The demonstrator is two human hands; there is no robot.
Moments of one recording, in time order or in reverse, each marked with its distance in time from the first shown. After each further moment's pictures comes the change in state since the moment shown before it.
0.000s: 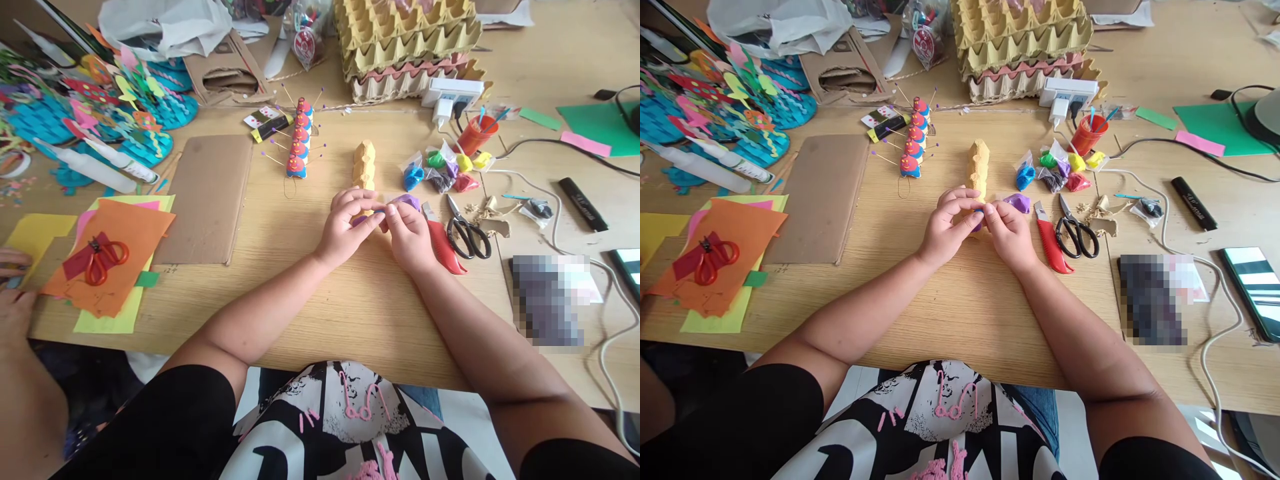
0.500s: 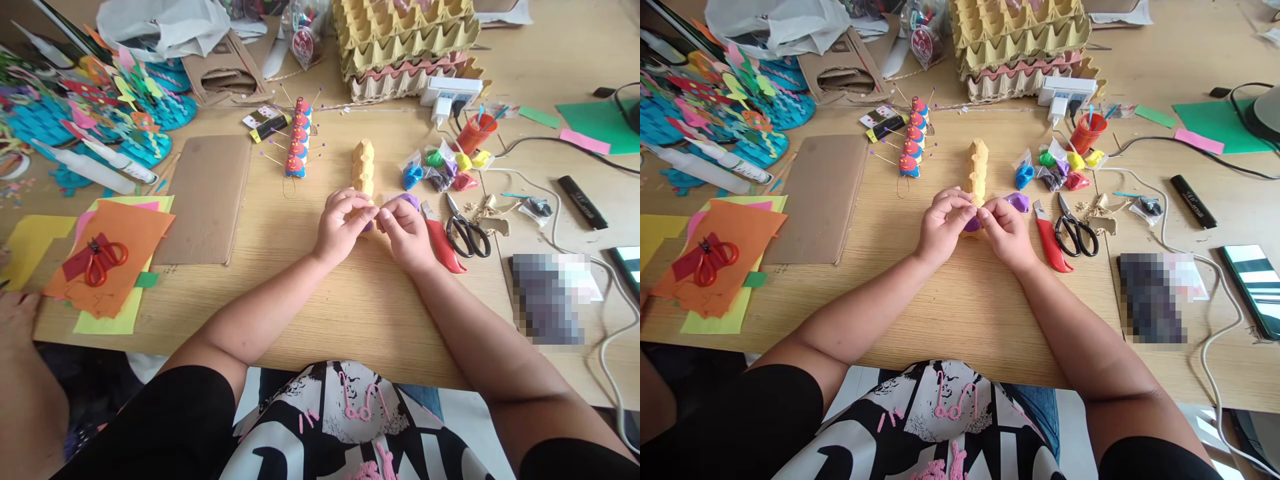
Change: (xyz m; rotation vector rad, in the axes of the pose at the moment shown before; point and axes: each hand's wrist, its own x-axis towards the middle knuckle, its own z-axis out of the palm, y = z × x) left_hand -0.001 -0.002 0.003 -0.066 0.127 -0.092; right_hand 0.000 -0.004 0.001 0.073 -0.062 -0.061
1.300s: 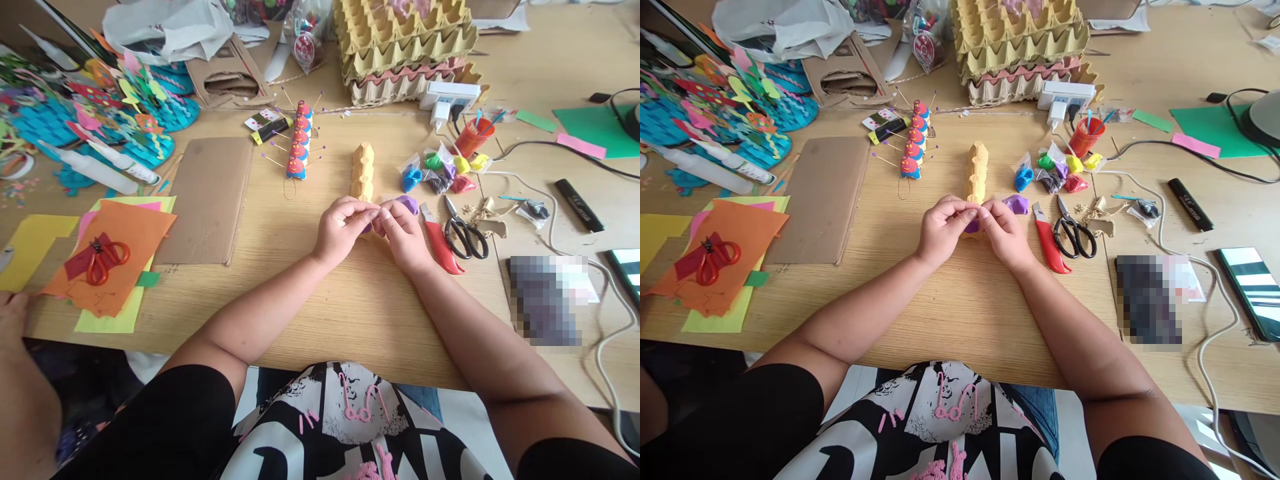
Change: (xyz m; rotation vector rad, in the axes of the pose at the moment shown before) left_hand 0.001 0.009 -0.001 -0.118 -0.075 -0.073; right_hand 0.001 0.003 0.000 0.069 -0.035 0.076
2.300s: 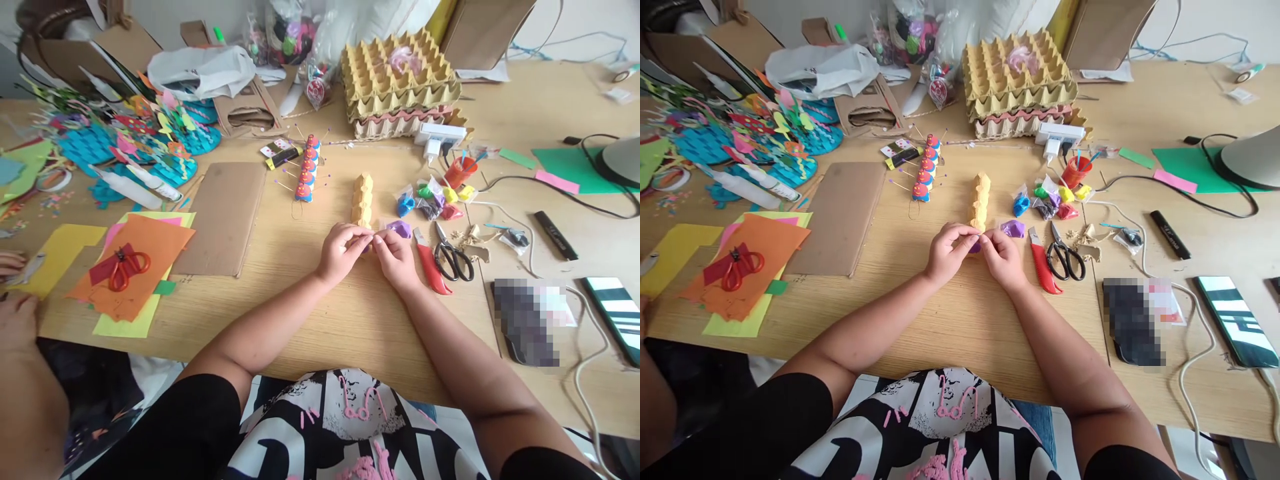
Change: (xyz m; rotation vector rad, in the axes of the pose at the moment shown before) left_hand -0.005 0.002 -0.003 0.232 0.016 0.128; right_hand -0.002 0.004 -0.002 -0.180 0.080 0.018
